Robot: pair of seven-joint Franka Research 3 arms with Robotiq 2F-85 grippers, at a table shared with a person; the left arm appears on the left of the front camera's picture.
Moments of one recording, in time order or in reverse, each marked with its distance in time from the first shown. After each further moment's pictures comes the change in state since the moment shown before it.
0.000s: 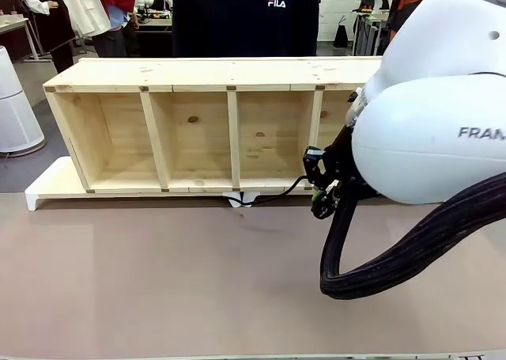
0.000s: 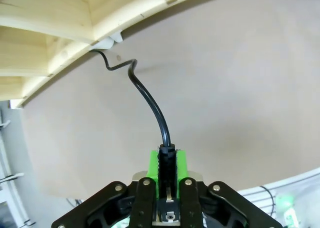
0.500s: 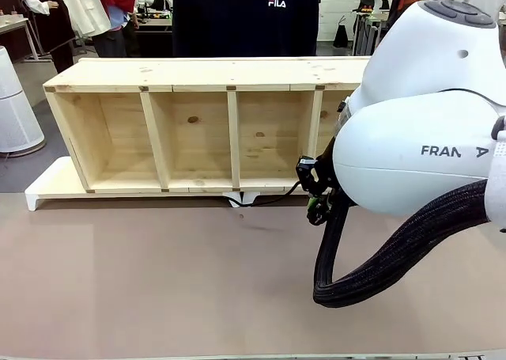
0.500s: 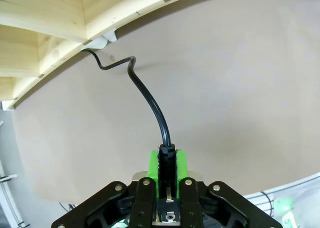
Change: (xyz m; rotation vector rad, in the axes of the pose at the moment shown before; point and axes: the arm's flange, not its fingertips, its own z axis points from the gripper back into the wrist) left arm 0.000 0.000 0.000 0.000 0.000 0.000; right arm -0.002 0.004 -0.016 -0.024 -0.006 0.013
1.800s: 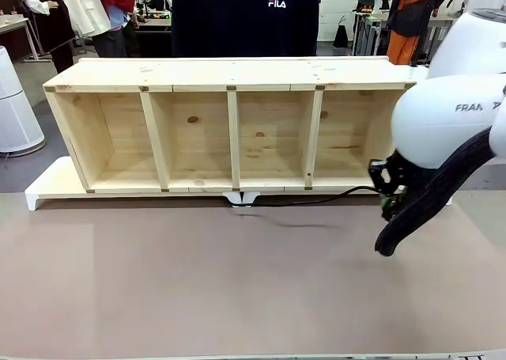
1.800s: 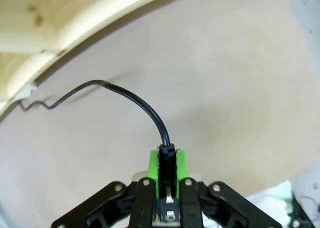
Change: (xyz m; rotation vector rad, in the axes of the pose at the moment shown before) left arm 0.000 0.000 0.000 0.000 0.000 0.000; right arm 0.100 -0.119 -0.015 -0.196 0.057 -0.084
